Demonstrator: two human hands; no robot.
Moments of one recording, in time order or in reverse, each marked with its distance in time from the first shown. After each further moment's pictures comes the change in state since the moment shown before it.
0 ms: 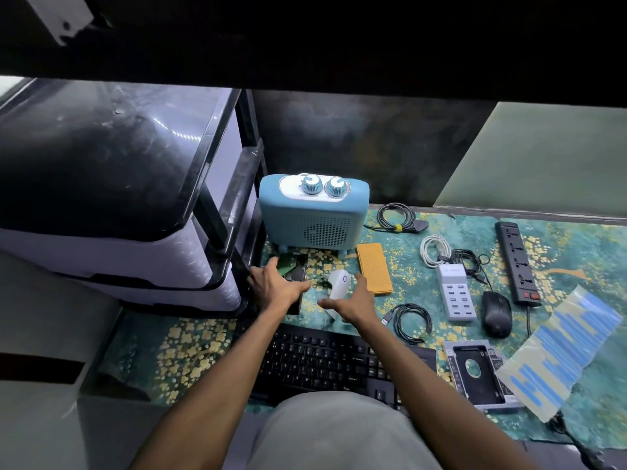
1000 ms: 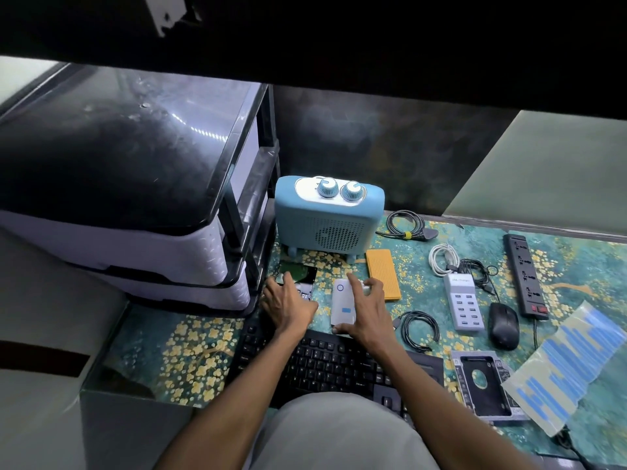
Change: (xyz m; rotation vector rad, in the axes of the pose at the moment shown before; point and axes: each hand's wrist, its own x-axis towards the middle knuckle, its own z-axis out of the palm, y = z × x) left_hand -0.020 -0.019 0.019 0.200 0.037 0.055; right_hand -0.012 0.017 -0.002 -0.657 0.084 -0.425
